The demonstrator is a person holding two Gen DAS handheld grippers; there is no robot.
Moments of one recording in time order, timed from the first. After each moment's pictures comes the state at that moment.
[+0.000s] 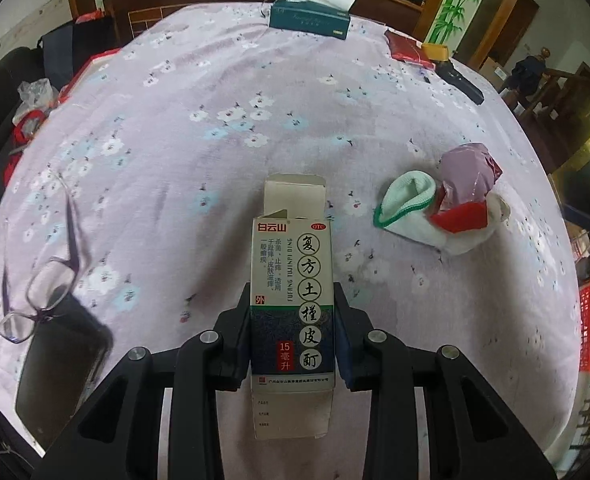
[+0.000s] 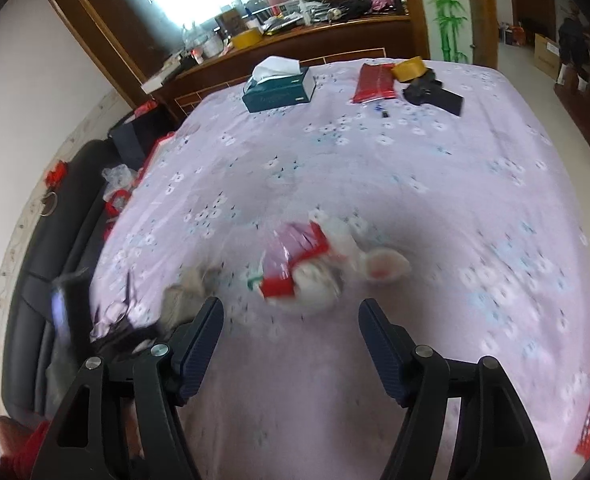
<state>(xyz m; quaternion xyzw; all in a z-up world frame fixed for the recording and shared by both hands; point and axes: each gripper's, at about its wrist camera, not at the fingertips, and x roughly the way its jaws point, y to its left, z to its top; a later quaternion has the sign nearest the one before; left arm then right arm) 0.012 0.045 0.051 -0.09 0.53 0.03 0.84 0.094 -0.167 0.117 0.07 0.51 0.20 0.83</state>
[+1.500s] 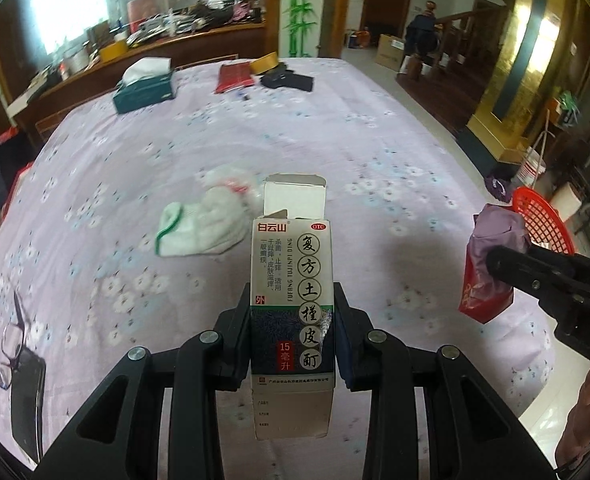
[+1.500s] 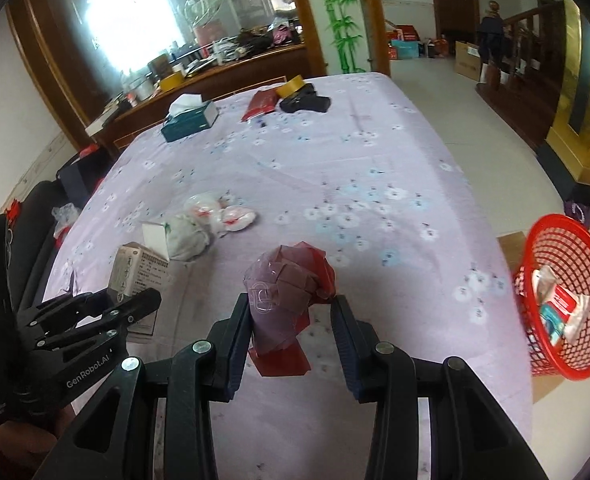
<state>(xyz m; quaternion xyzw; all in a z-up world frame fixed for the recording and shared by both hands) -0.029 -0.142 0.103 0.03 0.47 -0.12 0.88 -0.040 -0.317 0.118 0.10 0.45 0.08 0.88</state>
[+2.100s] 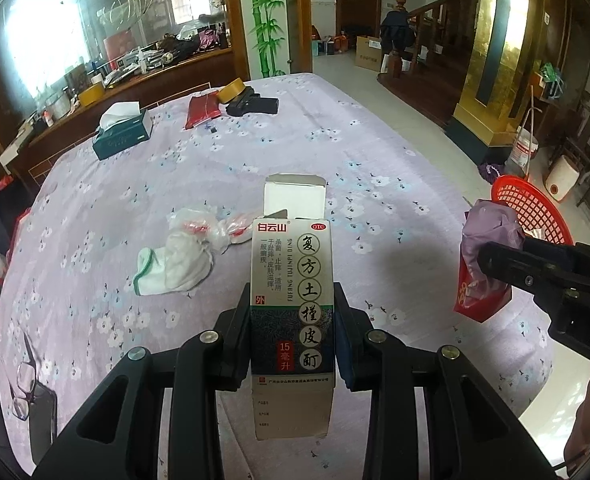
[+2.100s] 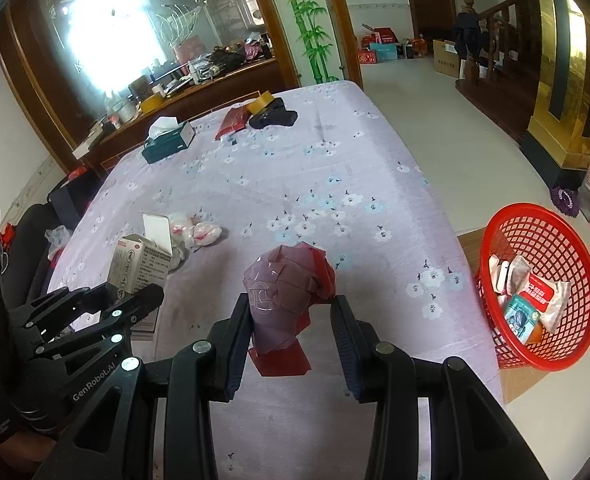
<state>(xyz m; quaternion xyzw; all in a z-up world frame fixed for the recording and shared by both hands) -0.034 -0.191 0.122 0.09 0.44 -0.13 0.89 -0.054 -0.355 0.131 0.12 0.44 0.05 0.89</state>
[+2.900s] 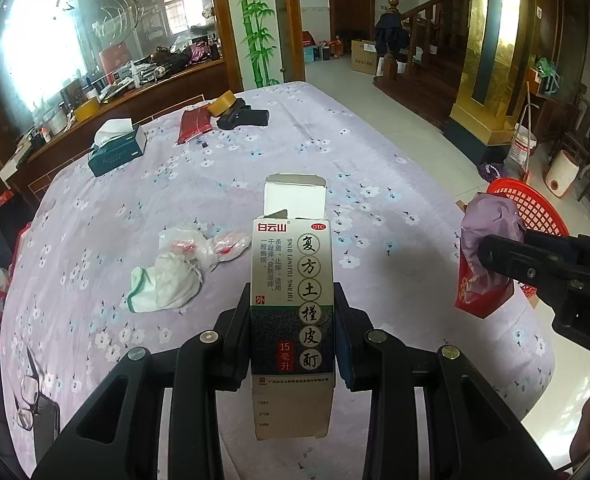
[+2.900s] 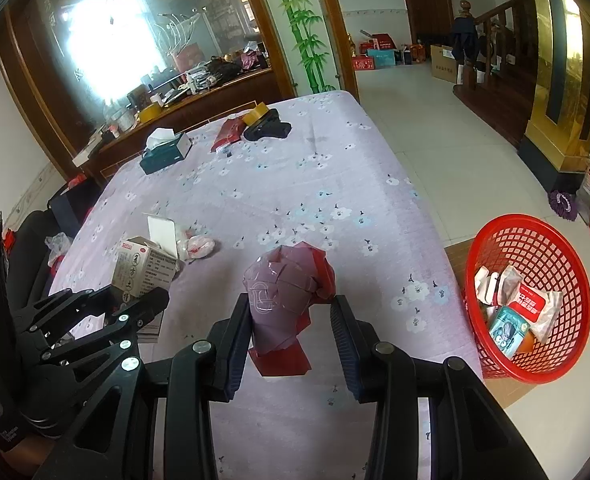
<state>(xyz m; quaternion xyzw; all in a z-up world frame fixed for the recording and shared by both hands) -0.032 -0.212 0.129 0.10 0.42 -0.14 0.89 -0.052 -0.372 0.140 0.12 0.43 0.05 0.90</state>
